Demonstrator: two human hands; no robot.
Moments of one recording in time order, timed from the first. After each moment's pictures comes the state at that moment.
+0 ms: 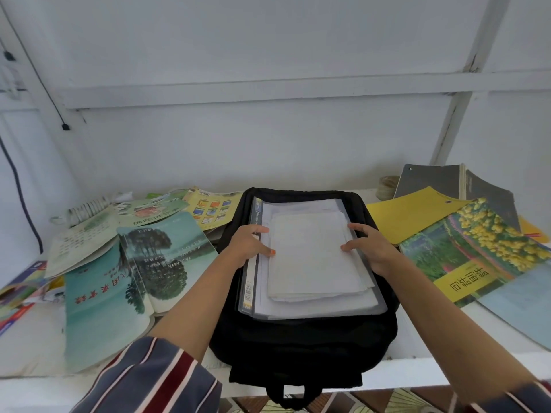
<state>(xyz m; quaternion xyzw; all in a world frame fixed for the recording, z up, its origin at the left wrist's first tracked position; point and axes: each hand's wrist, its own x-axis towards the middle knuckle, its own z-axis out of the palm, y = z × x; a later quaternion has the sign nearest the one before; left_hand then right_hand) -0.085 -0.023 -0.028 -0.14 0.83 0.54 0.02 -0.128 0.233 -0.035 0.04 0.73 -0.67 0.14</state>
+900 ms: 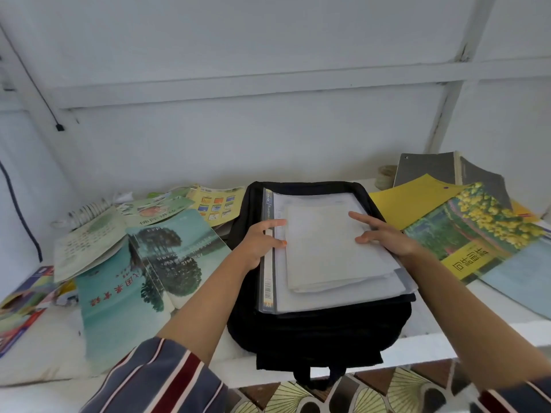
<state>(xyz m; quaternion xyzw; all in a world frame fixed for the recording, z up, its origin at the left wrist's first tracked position) -0.057 -0.017 -0.015 -0.07 0.78 0.62 0.06 -0.106 0.244 -0.018 -0.07 0.73 -0.64 0.22</state>
